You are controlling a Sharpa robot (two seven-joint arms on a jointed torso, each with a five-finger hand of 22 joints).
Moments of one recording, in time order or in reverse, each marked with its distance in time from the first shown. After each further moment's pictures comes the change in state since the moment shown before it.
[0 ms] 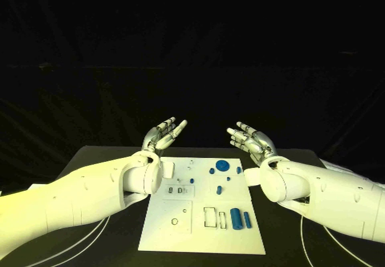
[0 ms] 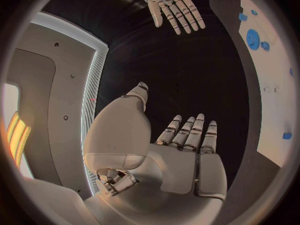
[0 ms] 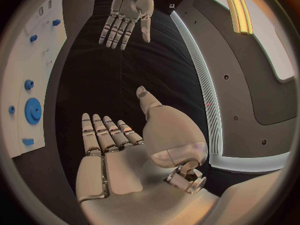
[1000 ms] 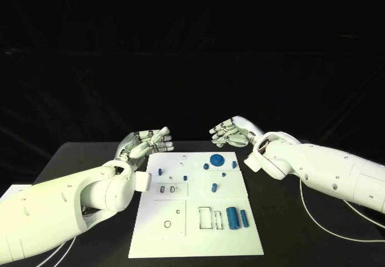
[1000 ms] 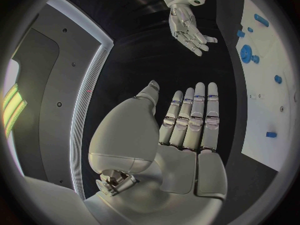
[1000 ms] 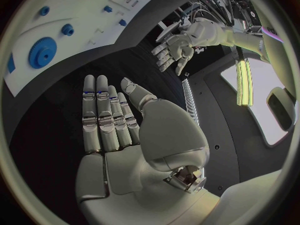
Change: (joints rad) left arm 0.021 -0.168 0.012 0.215 0.006 0.115 0.001; left_hand 0.127 0.086 -0.014 -0.089 0.000 0.632 0.088 0.080 0.033 0.727 -0.049 0.081 0.033 0.695 -0.082 0.153 0.069 0.101 0.717 -0.027 0.250 0.095; right arm 0.112 -0.003 0.014 -0.144 -0.796 0.151 -0.164; right_hand 0.178 -0.117 0.217 -0.145 -0.014 0.711 0.084 0.060 0.036 0.764 -0.110 0.057 0.028 0.876 -0.171 0.137 0.051 0.092 0.680 -0.103 0.317 0.117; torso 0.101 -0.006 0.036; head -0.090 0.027
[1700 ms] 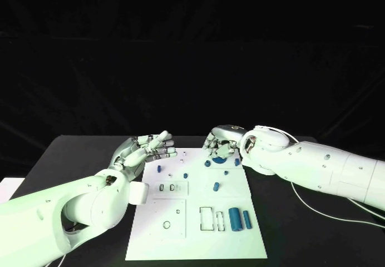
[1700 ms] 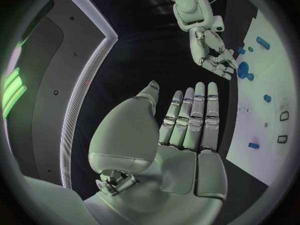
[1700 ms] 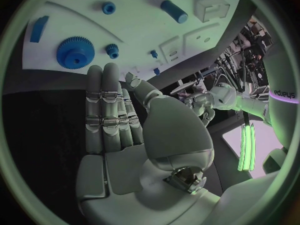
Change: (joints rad) left arm 0.008 -0.065 0.011 0.169 0.030 0.022 -0.006; left_hand 0.000 0.000 -0.001 -0.001 0.000 0.006 0.001 0.000 0.000 0.005 -0.002 0.000 0.000 0.007 -0.001 0.000 0.000 0.000 0.006 0.000 0.000 0.000; right arm 0.043 0.040 0.003 0.016 -0.668 0.162 -0.243; right_hand -0.040 -0.079 0.025 0.011 0.019 0.101 -0.059 -0.023 0.001 0.112 -0.068 -0.035 0.000 0.252 -0.089 0.278 0.243 0.000 0.151 -0.100 0.386 0.213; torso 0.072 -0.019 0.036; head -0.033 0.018
